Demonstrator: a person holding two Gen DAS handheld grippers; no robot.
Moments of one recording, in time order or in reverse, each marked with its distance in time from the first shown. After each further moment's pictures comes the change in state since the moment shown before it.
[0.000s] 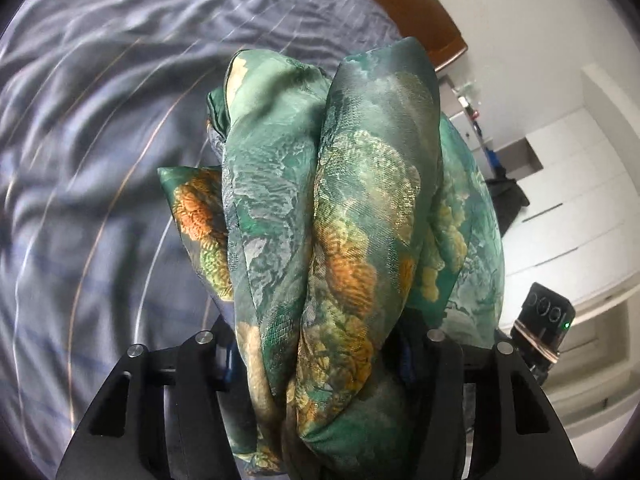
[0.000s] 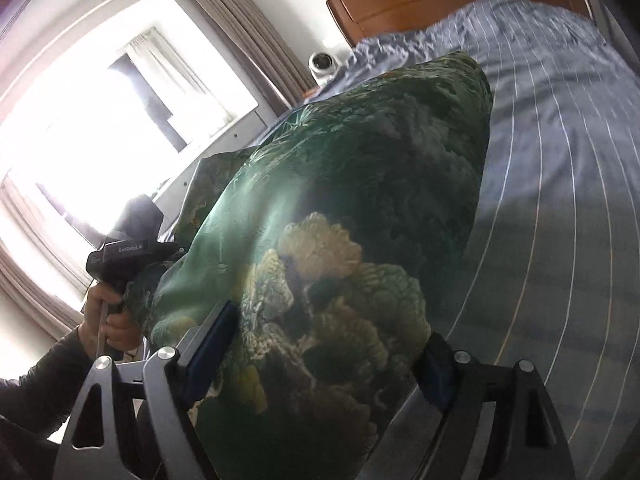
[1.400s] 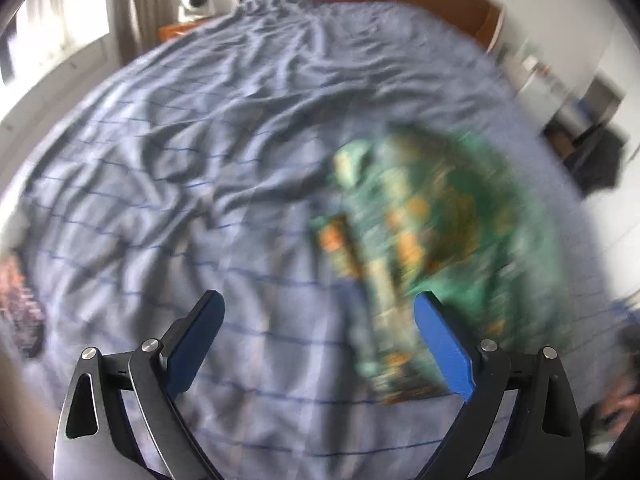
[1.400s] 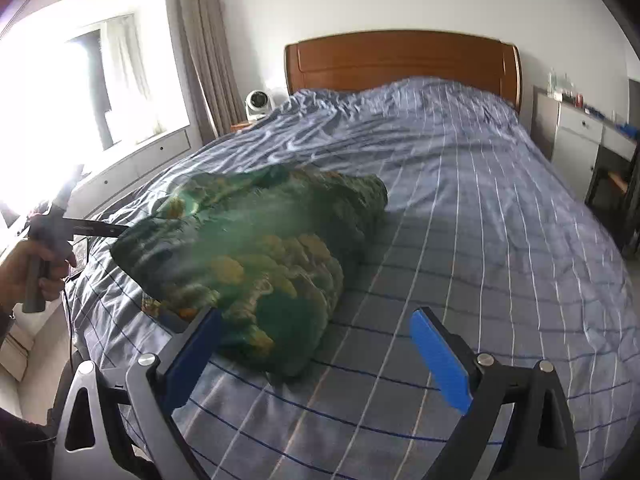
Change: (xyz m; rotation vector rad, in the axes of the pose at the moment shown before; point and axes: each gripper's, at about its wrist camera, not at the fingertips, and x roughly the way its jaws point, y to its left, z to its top) left arm -0.126 0.002 -0.076 0.216 -0.142 0.460; right arm -0.122 0.047 -0.103 -0.120 -0.160 -0.440
